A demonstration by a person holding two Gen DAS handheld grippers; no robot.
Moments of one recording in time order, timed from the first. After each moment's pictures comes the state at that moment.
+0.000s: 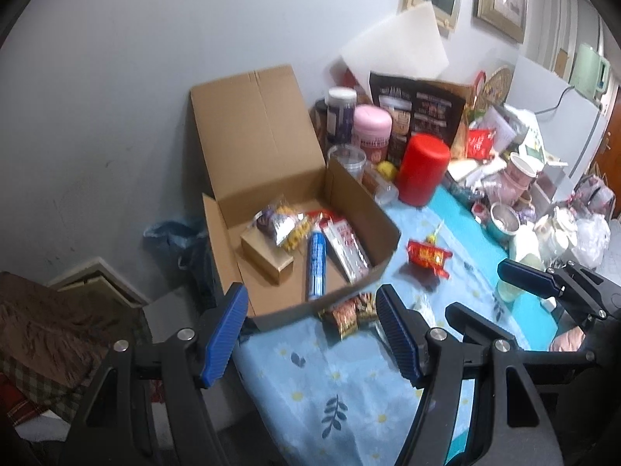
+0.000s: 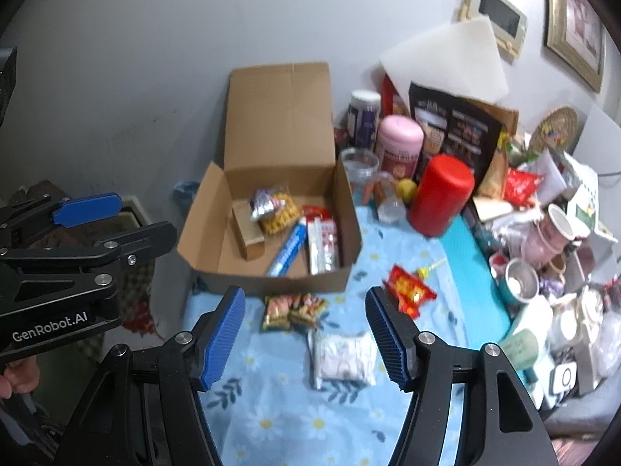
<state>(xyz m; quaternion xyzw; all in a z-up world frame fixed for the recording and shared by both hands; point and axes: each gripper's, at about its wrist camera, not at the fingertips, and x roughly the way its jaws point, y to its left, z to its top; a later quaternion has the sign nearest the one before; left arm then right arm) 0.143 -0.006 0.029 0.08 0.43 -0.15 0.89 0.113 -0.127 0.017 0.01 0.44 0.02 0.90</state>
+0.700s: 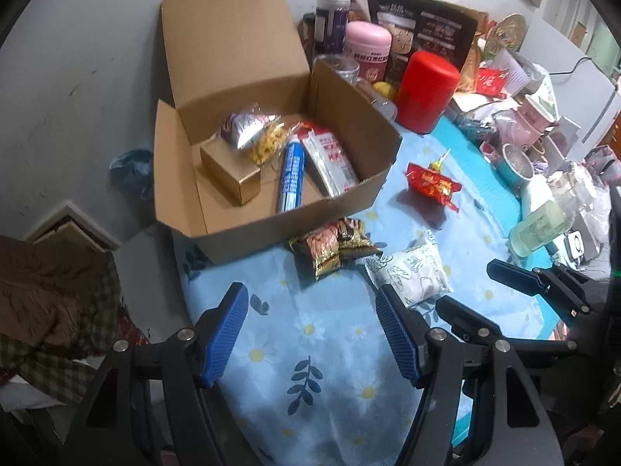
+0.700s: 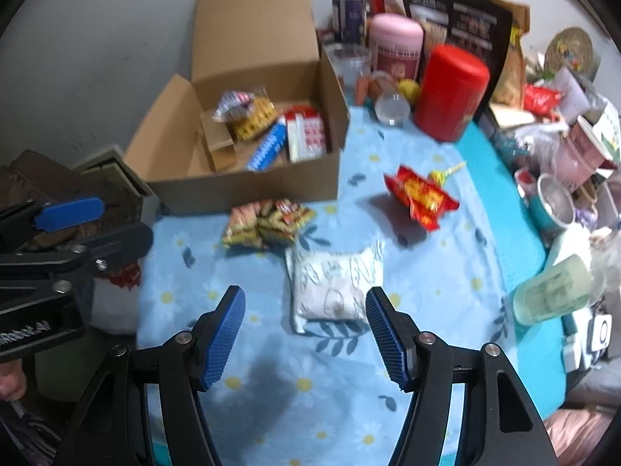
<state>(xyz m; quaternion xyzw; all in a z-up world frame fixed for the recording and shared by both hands) 0.144 -0.031 -0.077 0.07 0.52 -0.15 0.84 0.109 -0.162 -0.100 0.04 0.54 0.02 0.84</state>
